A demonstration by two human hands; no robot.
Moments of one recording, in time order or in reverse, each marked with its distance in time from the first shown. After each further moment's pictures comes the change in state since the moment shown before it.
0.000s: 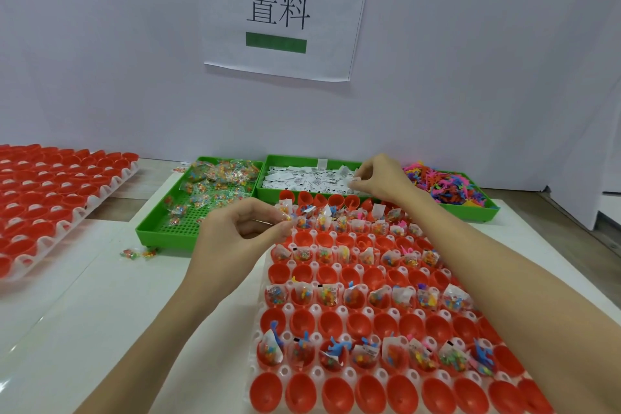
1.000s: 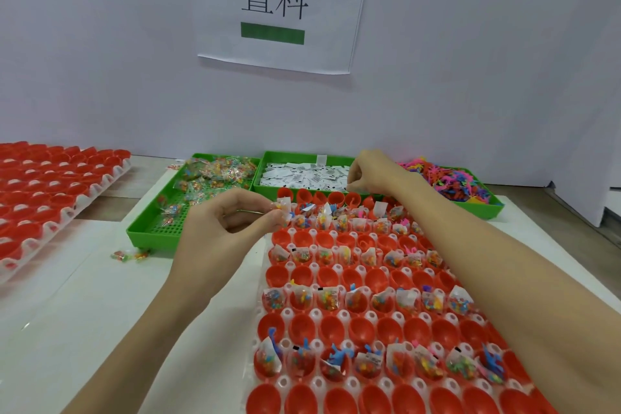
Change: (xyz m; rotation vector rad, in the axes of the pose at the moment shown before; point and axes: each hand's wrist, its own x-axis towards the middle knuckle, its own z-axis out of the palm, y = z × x) left_hand 0.007 -0.002 -0.006 -0.090 0.040 0.045; right_hand 0.021 -0.007 0.001 -0.295 -0.181 -0.120
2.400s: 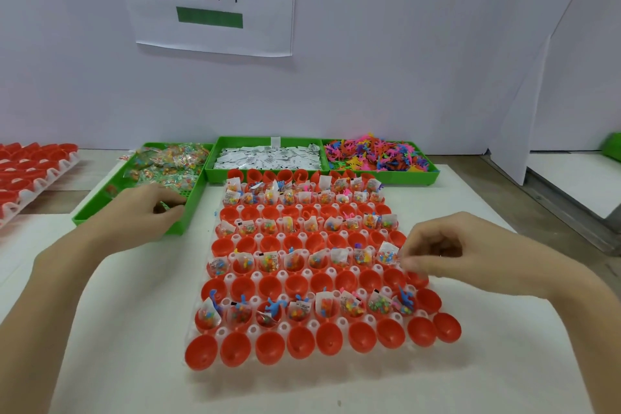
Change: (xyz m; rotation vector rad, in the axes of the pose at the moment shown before) left_hand 0.039 -0.017 -0.046 1.019 -0.314 -0.089; right_hand -0.287 0.044 -0.050 0.596 -0.195 -0.037
